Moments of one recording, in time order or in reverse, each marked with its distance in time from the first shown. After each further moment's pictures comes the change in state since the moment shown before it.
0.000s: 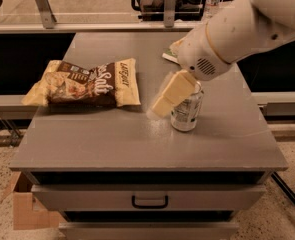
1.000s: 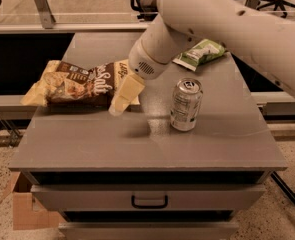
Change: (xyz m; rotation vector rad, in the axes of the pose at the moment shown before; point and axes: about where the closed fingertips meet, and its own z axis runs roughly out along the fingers) arm -0.035 -0.026 0.119 -0.056 0.094 -0.015
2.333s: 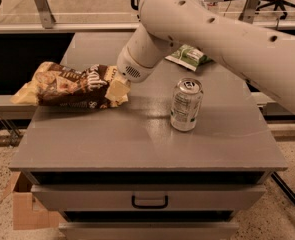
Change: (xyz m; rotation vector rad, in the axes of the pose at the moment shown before) arm -0.010 -0.004 0.041 -0.028 0.015 0.003
